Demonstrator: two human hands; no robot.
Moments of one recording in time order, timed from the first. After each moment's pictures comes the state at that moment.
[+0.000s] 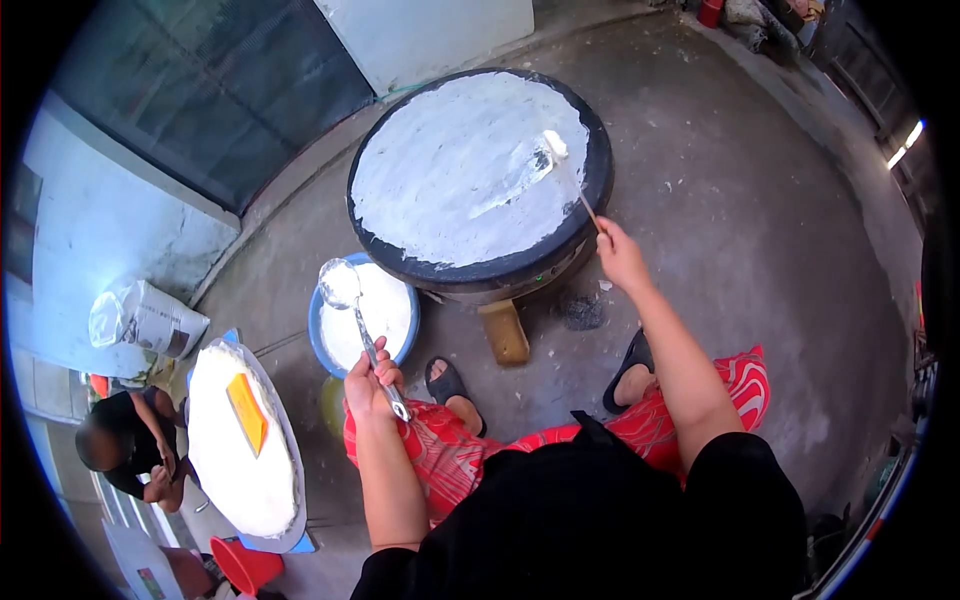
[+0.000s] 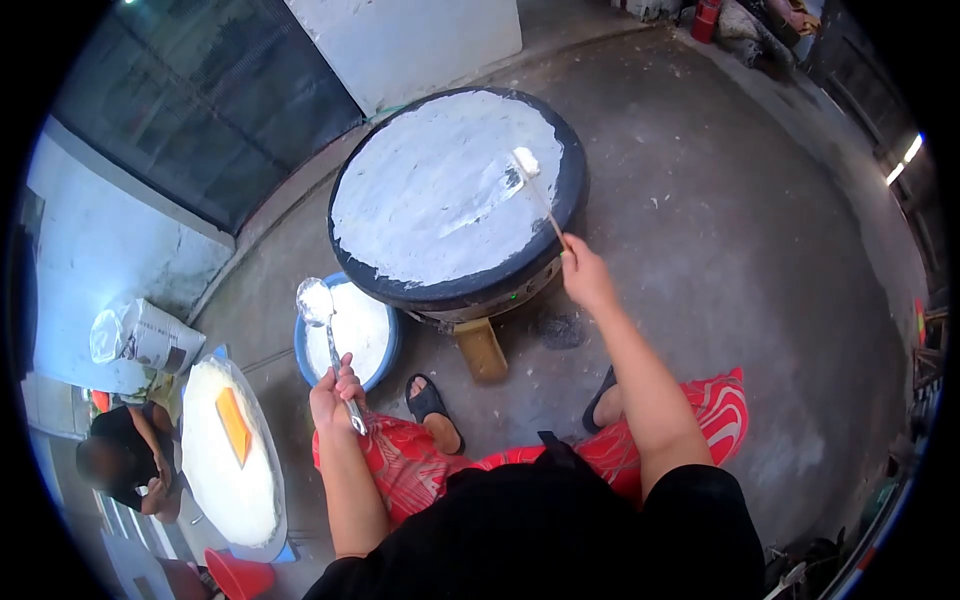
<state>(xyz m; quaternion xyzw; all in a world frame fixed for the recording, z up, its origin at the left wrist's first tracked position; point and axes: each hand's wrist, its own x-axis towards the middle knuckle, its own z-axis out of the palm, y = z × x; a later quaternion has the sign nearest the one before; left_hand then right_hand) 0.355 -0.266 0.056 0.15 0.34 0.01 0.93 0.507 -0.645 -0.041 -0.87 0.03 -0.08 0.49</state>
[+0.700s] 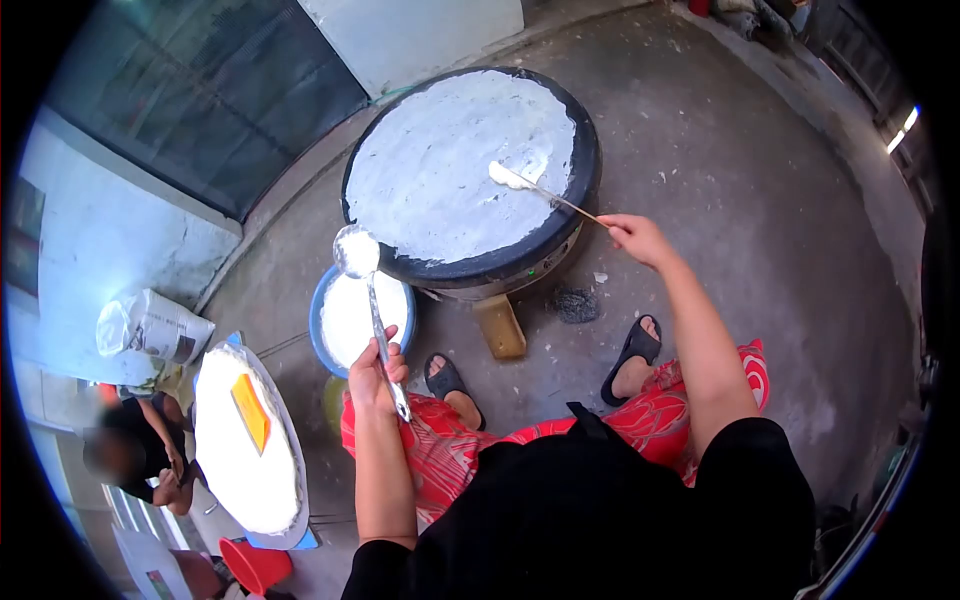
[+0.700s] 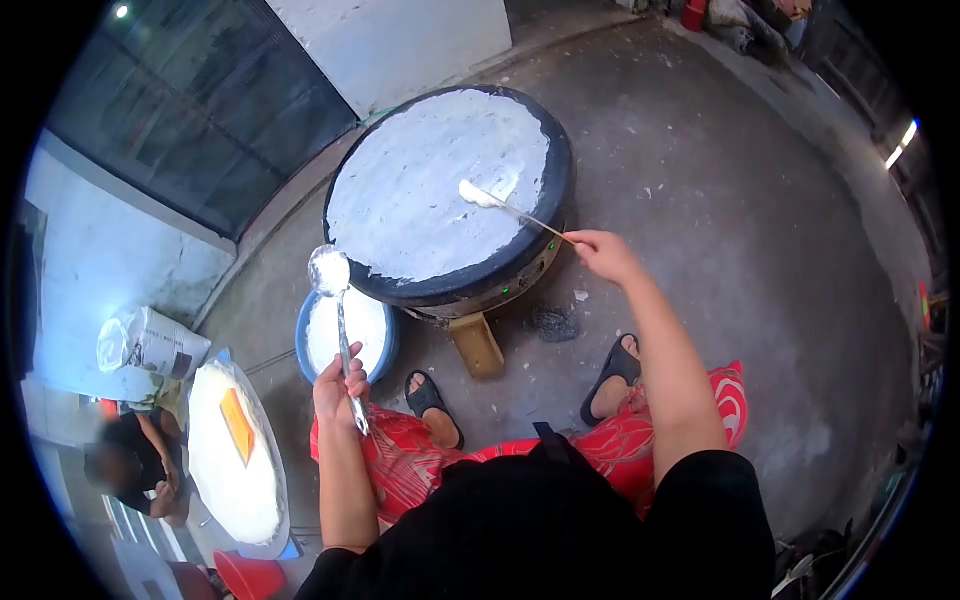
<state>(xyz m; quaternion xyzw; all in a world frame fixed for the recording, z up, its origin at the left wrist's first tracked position) 0.355 -0.286 0.069 0.27 0.29 -0.07 0.92 0.506 -0.701 -0.004 -0.86 -0.01 0.10 0.49</state>
